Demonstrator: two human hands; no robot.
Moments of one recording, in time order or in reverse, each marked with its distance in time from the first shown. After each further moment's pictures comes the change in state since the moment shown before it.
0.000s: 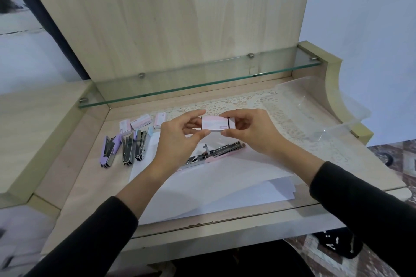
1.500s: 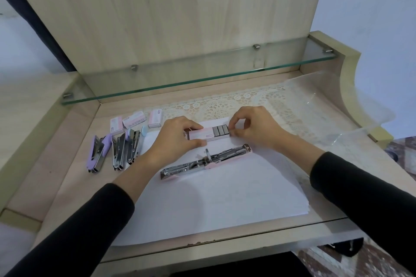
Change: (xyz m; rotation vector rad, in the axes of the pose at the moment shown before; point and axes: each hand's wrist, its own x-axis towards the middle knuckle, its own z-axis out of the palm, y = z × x) left_hand 0.037 -0.058 0.001 0.420 -0.282 -0.073; right_hand 0.037 0.037 0.002 -0.308 -0.124 0.048
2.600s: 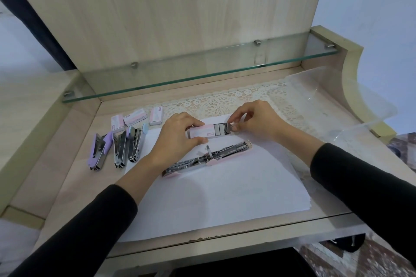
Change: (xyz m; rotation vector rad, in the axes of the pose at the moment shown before) left_hand -0.002 -0.003 0.007 0.057 0.114 0.110; right_hand 0.004 0.002 -0.002 0.145 0.010 0.087
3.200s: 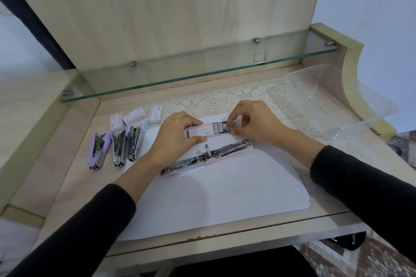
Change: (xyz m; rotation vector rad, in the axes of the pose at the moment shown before) left_hand -0.001 0.001 -0.001 0.008 -0.025 -0.023; right_hand -0.001 0.007 0.004 -0.206 -0.008 -0.221
